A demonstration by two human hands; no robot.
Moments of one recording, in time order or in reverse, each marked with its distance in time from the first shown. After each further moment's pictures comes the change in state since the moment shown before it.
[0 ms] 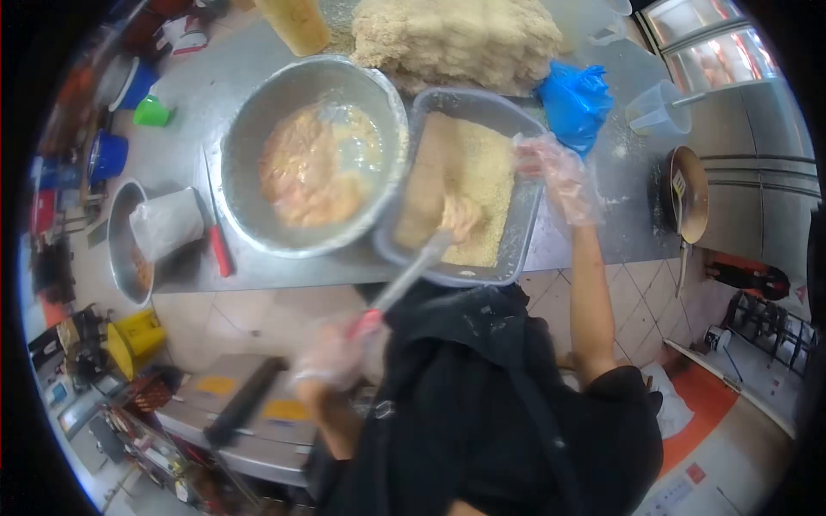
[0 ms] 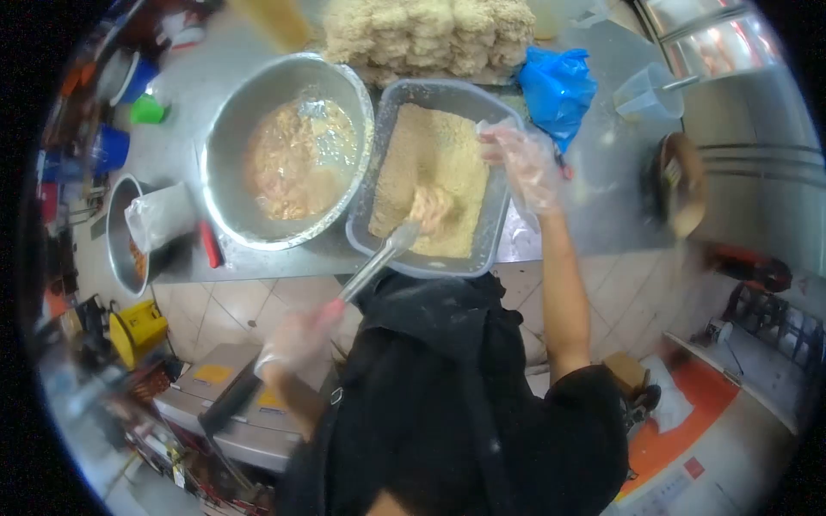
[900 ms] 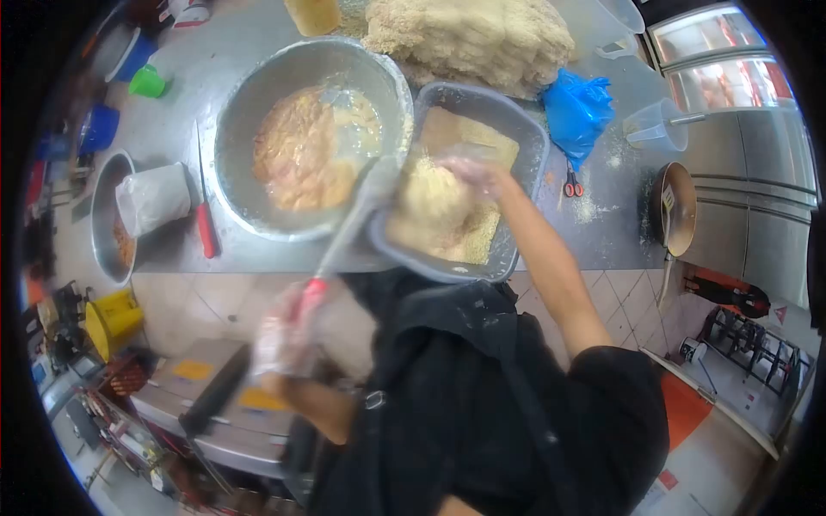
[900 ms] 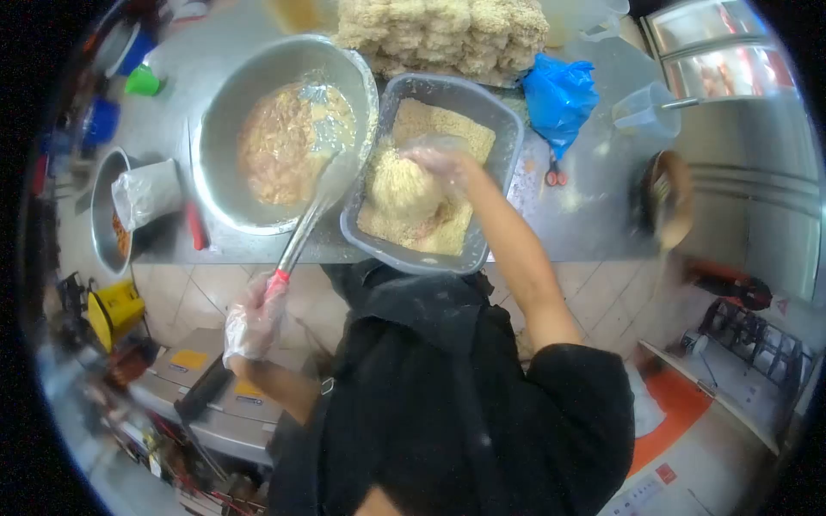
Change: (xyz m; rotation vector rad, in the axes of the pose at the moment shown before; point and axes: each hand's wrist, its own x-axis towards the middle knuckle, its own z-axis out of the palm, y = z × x) left_hand 0.011 -0.058 0.001 -0.438 0.372 0.106; right_hand 0.066 0.032 0.108 -0.403 -0.467 0.781
